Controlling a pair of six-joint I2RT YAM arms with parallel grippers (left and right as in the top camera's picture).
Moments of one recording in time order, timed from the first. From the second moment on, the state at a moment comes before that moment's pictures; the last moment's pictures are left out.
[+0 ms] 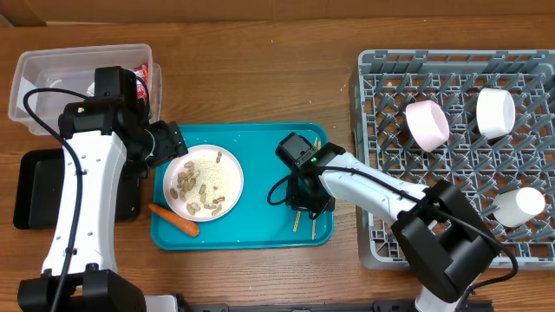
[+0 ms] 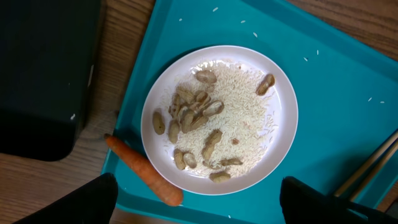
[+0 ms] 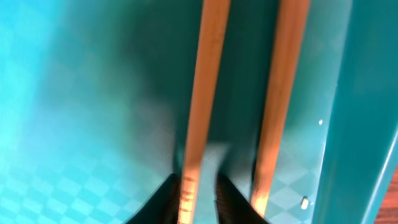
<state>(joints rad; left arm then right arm) 0.10 1.55 1.39 -1.23 0.08 -0.33 0.72 1.89 1.16 -0.79 -0.13 0.84</state>
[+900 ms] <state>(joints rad) 0.10 1.55 1.39 -1.23 0.08 -0.33 0.47 1.64 1.48 -1.28 0.15 0.53</state>
